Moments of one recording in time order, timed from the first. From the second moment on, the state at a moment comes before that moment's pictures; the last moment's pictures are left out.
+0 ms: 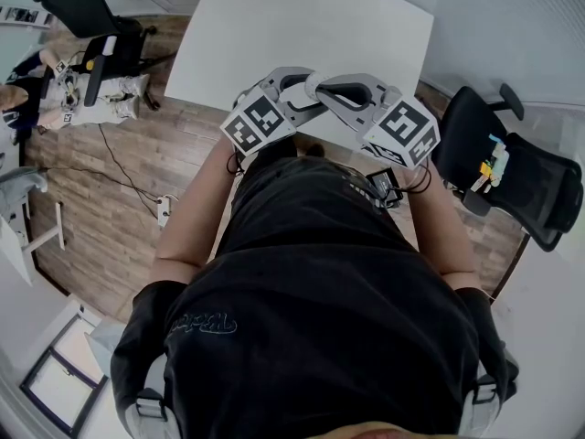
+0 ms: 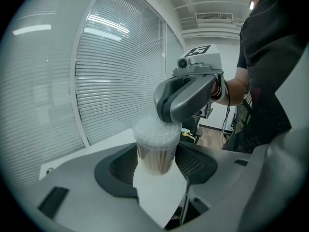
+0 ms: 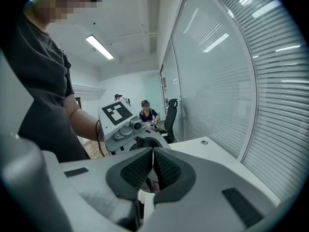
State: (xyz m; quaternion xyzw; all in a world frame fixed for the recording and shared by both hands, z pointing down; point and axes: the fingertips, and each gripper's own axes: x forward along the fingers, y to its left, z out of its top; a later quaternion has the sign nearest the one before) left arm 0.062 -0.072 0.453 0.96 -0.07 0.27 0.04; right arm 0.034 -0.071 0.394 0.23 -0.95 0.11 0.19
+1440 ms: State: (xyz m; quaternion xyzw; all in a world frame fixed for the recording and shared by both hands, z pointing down) left arm 0.052 -0.084 0.480 0.95 -0.13 0.27 0.06; right arm 0.084 -0.085 0.434 0.33 -0.92 0.17 0.15
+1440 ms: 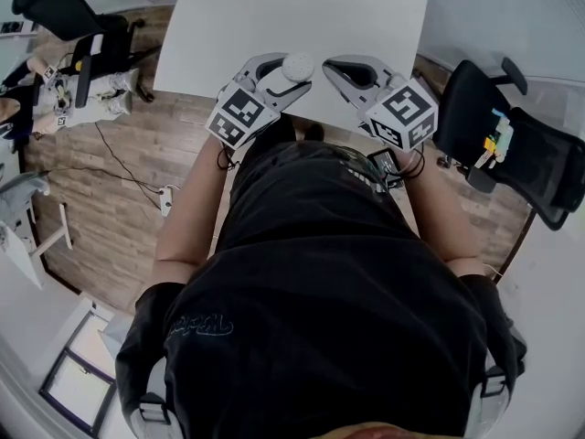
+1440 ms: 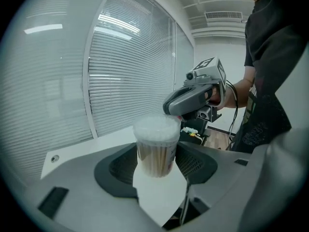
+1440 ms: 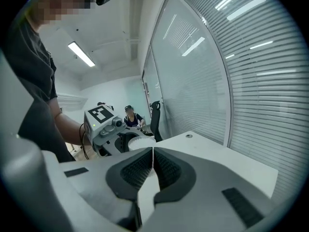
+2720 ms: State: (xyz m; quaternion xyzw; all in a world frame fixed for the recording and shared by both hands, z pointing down) left arm 0.047 -0.060 0.480 0.96 -0.14 0.24 0.07; right arm 0.086 -0.062 0.490 0.34 -0.90 0.20 0.18
